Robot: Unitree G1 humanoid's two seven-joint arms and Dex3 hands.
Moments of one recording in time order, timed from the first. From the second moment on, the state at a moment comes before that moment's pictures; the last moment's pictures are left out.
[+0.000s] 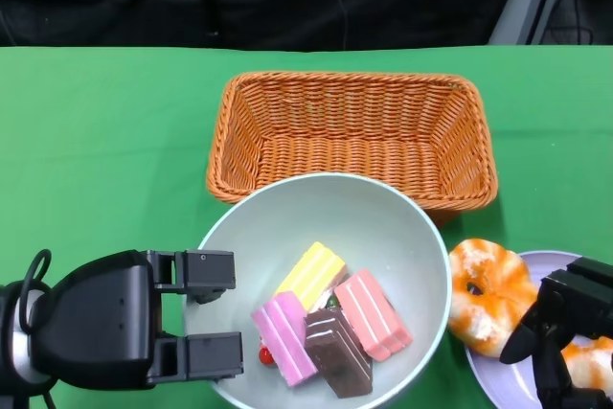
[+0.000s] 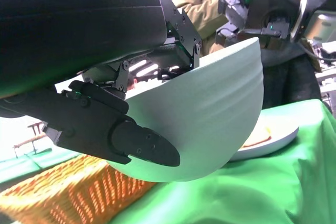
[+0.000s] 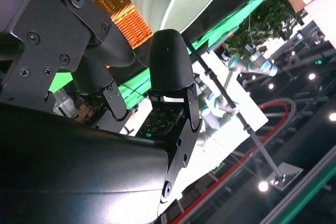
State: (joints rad) left arm -0.54 0.86 -0.89 0.33 1.44 -0.77 1.35; right arm 0.41 -0.12 -0.03 -0.38 -0.58 -0.66 -0.28
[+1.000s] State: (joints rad) left arm -0.47 0.61 -0.50 0.42 0.90 -1.07 0.88; right arm 0.39 -0.12 -0.02 -0.32 -0.59 -0.68 -0.28
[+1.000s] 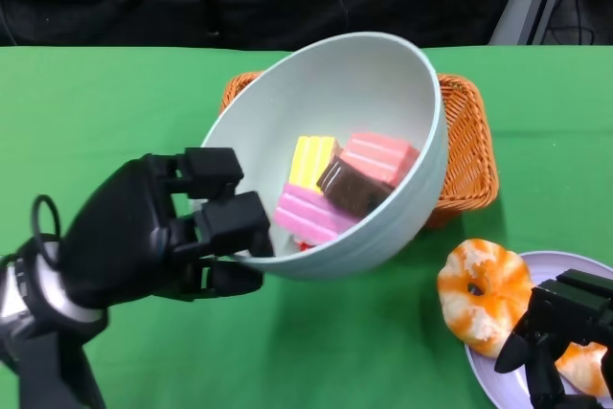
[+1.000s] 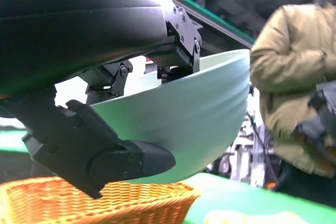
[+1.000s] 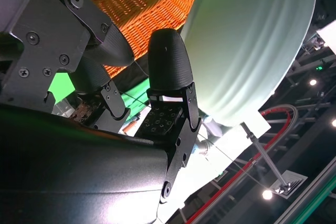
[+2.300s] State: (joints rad) left arm -0.48 0.10 -0.25 0.55 0.23 -0.75 0.04; right arm 0.41 -0.11 0.01 -0.30 -0.62 -0.69 -0.29
